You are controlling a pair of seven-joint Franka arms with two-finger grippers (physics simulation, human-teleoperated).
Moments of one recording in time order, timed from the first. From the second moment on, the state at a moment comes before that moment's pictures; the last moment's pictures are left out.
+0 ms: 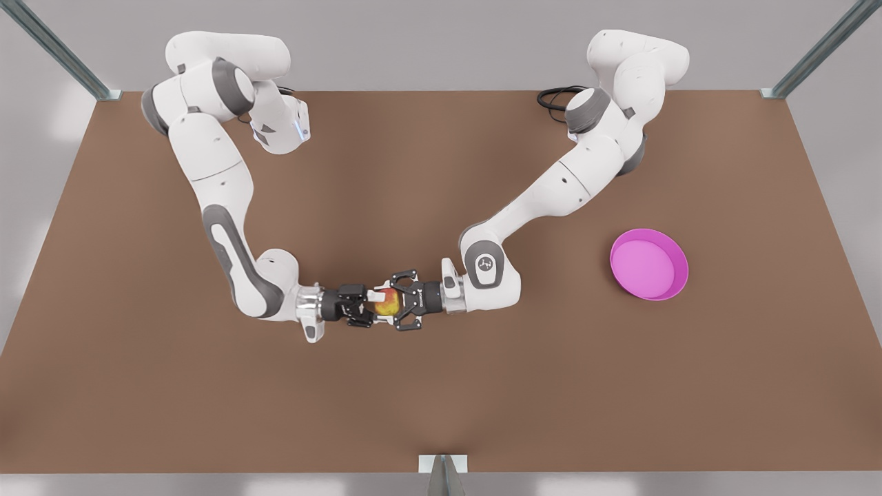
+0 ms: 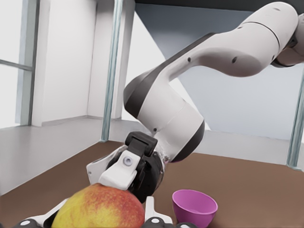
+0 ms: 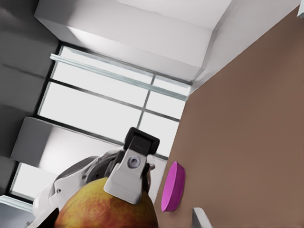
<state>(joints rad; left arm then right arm) -0.31 1.20 -0.69 -1.04 -1.42 2.52 2.16 0.05 0.80 0.25 -1.67 1.70 1.87 -1.24</state>
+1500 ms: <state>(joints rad) -0.25 1.18 -0.69 -1.11 -1.41 2.51 2.23 0.04 0.78 0.27 -1.68 1.68 1.86 -1.18</state>
